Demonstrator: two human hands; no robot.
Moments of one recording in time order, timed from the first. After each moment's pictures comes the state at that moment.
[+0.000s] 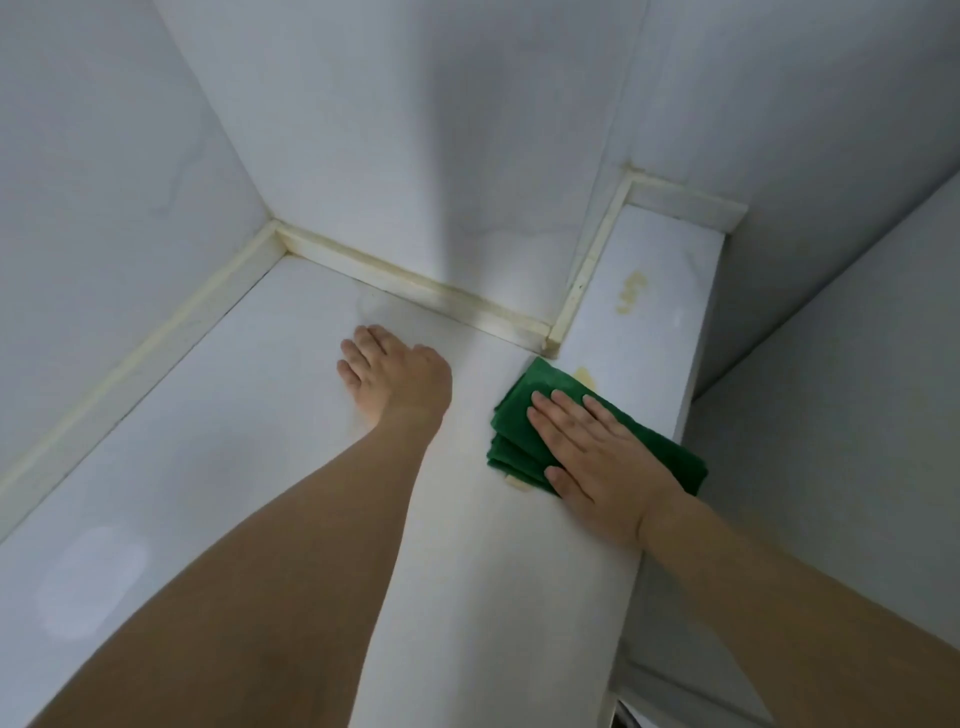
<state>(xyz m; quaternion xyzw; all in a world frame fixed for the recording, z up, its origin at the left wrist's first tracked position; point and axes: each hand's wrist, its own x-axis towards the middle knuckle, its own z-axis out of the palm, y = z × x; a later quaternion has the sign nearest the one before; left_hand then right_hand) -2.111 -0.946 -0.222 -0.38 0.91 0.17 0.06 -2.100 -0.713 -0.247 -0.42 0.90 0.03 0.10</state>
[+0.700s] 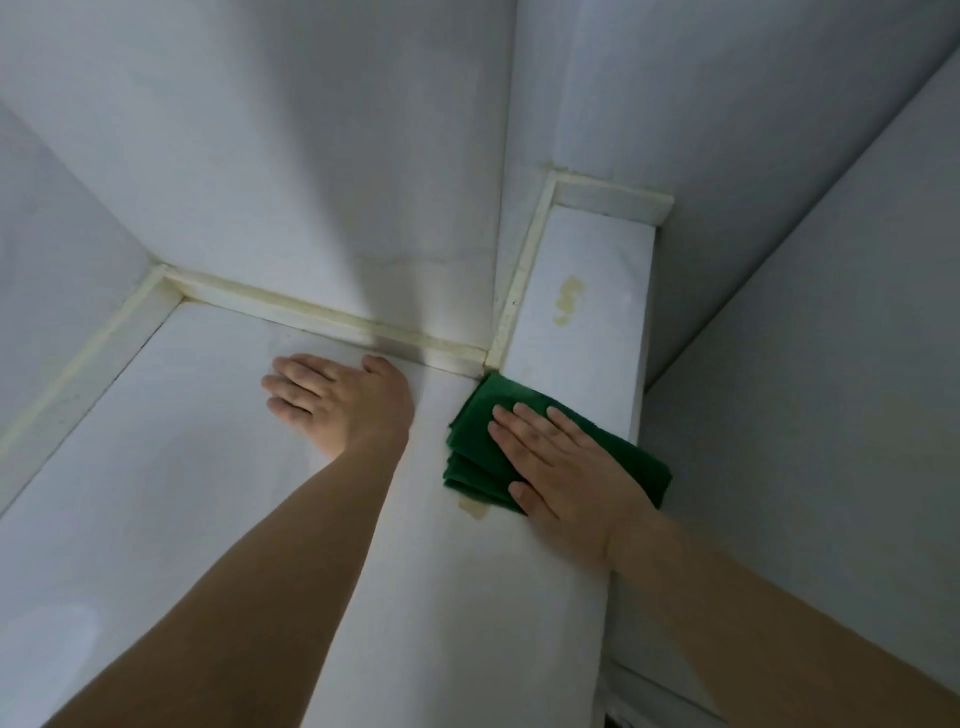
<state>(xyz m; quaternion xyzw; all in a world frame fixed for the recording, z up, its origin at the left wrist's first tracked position) -2.163 -0.929 -0.252 -0.45 0.88 0.11 0.05 -2.113 -0.707 -0.252 -0.37 0.93 0.00 0.09</state>
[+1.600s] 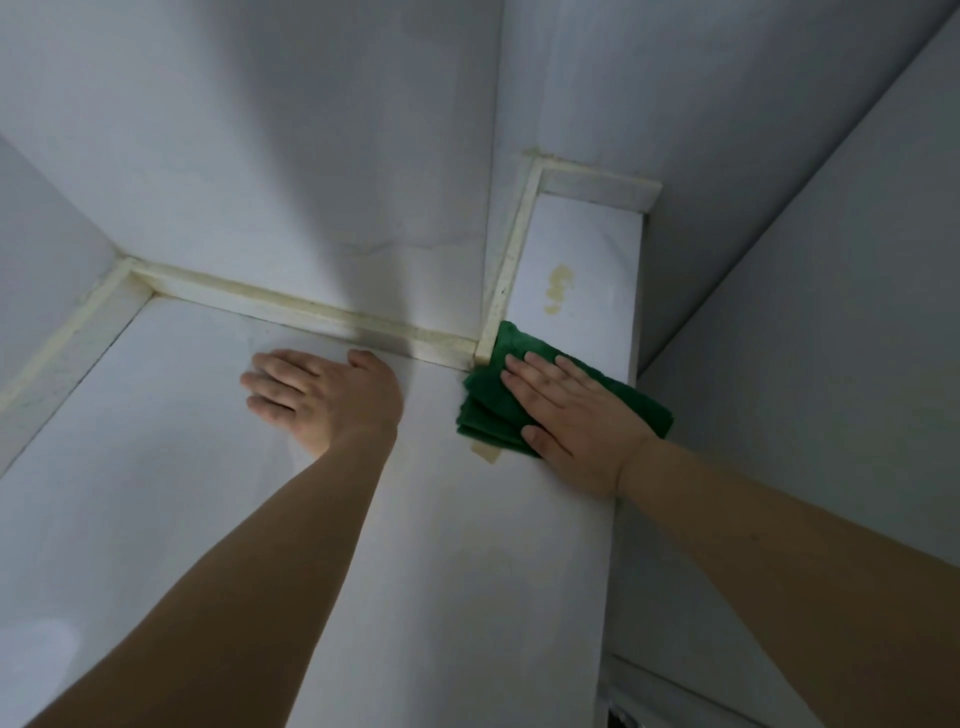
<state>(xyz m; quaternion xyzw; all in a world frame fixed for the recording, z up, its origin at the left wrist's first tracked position) -2.162 -0.930 -0.255 -0.45 0.89 0.10 0.04 -2.160 -0.693 -0.241 -0.36 0.92 0.01 0.12</state>
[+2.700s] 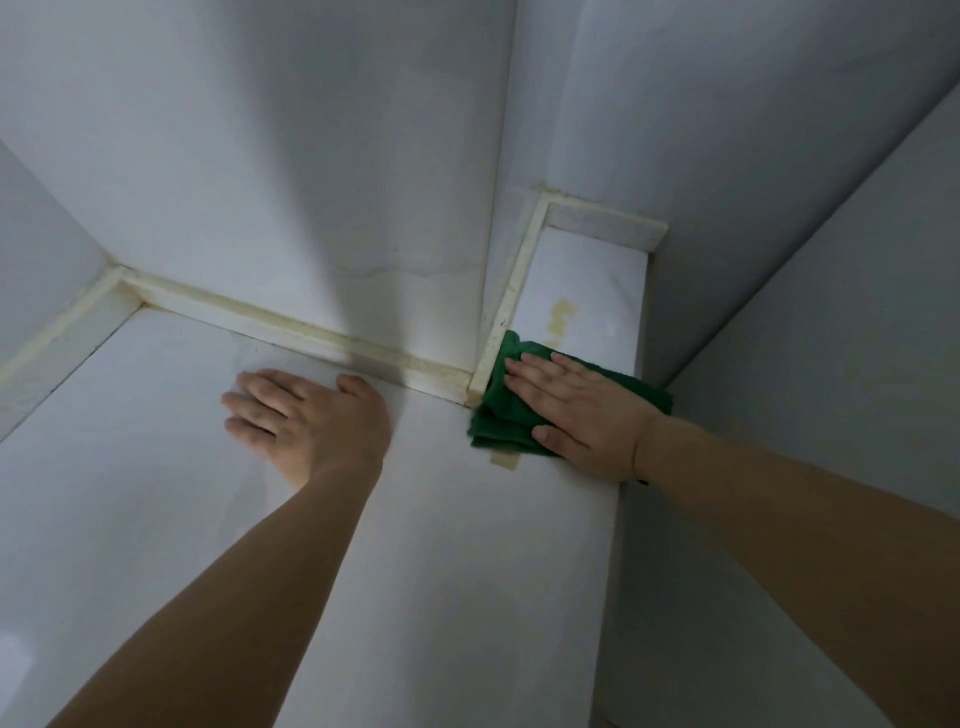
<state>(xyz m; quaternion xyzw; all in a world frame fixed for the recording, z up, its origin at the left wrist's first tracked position) -2.167 -0.933 -0.265 -0.45 0.89 0.08 0.04 -2.222 -0.677 -0.239 -0.44 0.89 0.04 0.11</state>
